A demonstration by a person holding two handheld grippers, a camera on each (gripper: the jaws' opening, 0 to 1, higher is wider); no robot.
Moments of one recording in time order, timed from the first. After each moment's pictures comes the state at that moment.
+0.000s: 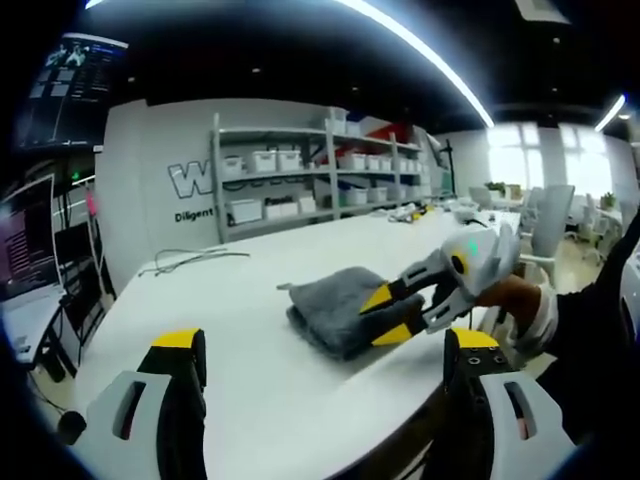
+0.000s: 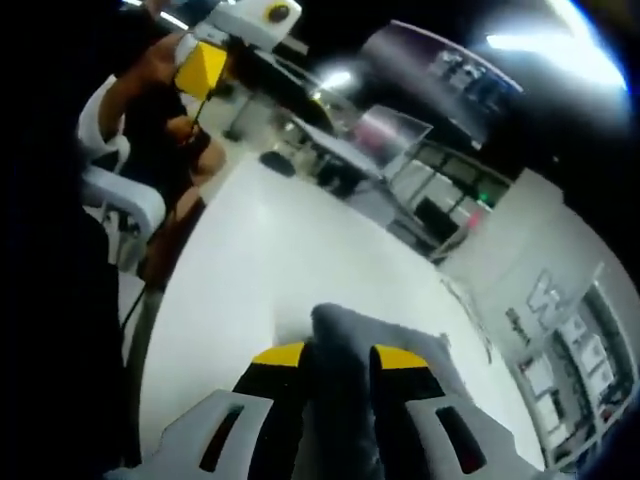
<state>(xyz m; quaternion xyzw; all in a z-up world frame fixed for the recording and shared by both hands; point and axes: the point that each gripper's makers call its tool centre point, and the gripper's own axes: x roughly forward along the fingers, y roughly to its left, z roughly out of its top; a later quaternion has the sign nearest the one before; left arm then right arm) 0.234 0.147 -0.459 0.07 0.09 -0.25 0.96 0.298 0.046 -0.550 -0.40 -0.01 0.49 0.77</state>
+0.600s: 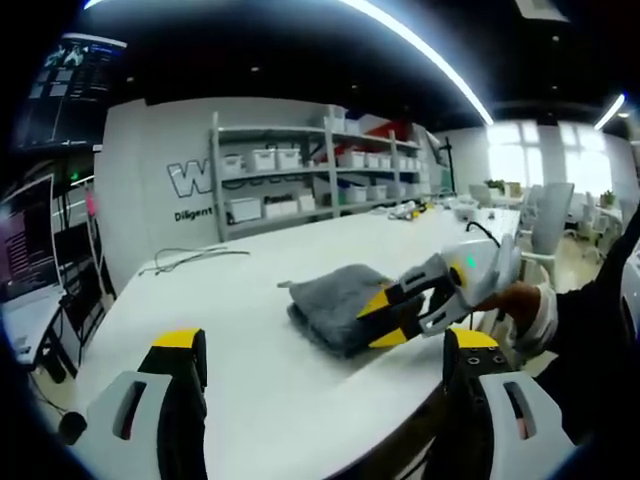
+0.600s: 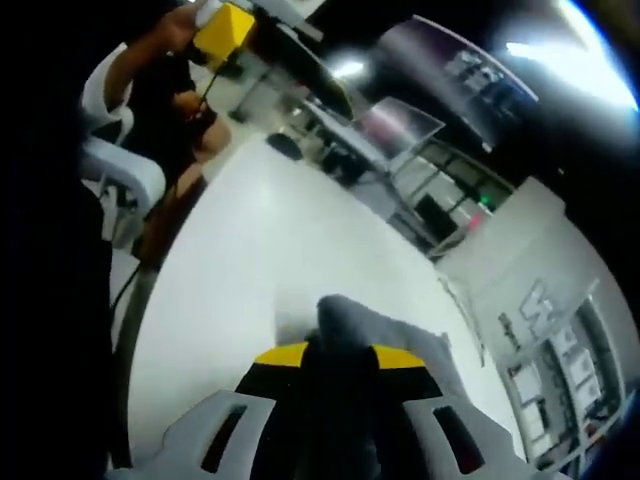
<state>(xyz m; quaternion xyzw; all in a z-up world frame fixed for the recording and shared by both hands) 0.233 0.149 -0.463 0.07 0.09 -0.25 0.96 0.298 0.051 -0.561 -0.43 -0.01 0.48 0.76</state>
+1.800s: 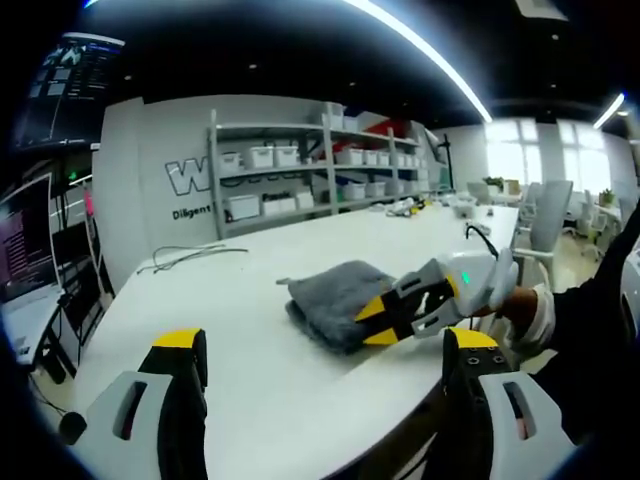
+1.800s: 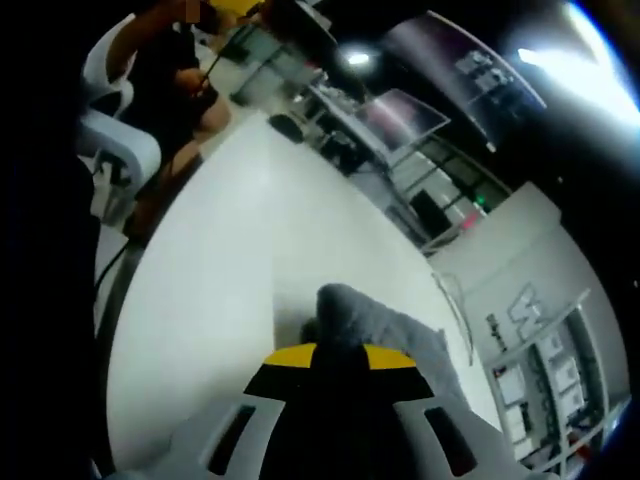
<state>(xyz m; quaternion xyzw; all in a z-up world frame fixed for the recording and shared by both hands) 0.232 0.149 -0.466 0.07 0.10 -0.26 0.96 0.308 0.053 -0.569 -0.46 -0.02 0.46 0.76</state>
